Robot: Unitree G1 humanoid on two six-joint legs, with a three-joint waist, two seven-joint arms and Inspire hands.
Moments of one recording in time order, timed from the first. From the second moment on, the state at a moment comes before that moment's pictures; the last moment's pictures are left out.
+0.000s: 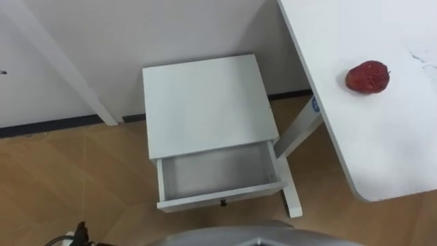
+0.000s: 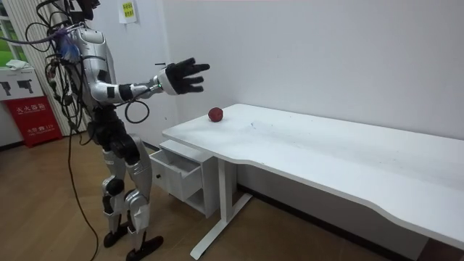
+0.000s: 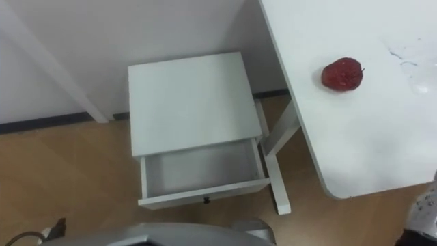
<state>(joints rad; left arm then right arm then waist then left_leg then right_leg) 0.27 0.23 0.16 1.04 0.30 -0.04 0.19 0.16 -0.30 -0.57 -0.06 0.30 -0.28 -0.99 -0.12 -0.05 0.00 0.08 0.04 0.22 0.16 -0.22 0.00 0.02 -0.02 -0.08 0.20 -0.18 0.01</state>
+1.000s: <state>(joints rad) 0.29 0.23 0.11 1.04 0.31 -0.03 0.16 0.21 -0.31 -0.26 0.10 0.13 -0.19 -0.38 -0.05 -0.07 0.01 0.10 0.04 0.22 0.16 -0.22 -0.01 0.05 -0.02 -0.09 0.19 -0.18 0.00</state>
